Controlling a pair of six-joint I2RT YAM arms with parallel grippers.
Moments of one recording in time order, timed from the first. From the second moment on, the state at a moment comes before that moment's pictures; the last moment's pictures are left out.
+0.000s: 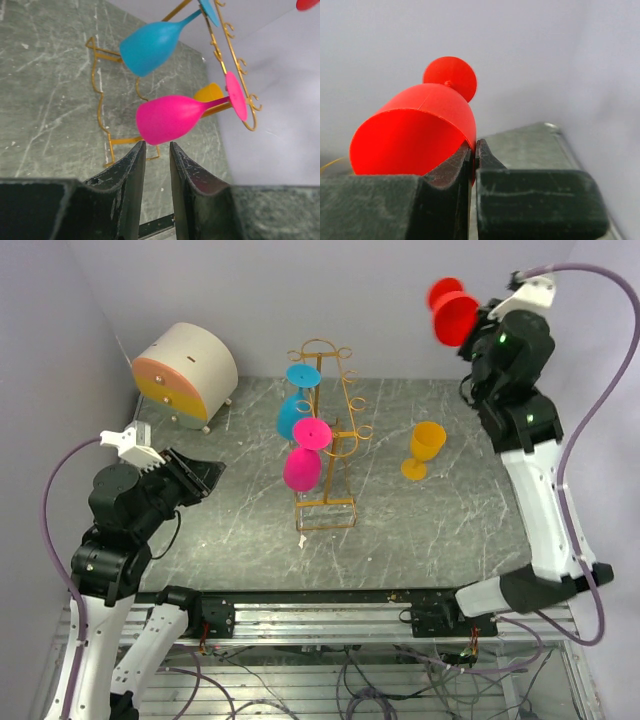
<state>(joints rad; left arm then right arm) -0.20 0.61 1.07 -0.65 0.19 -0.73 0.46 1.39 1.94 -0.46 0.55 0.07</state>
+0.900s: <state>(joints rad) -0.20 0.64 0.84 -0.68 0.05 -0.58 -0.15 1.69 1.52 -0.73 0.25 0.47</state>
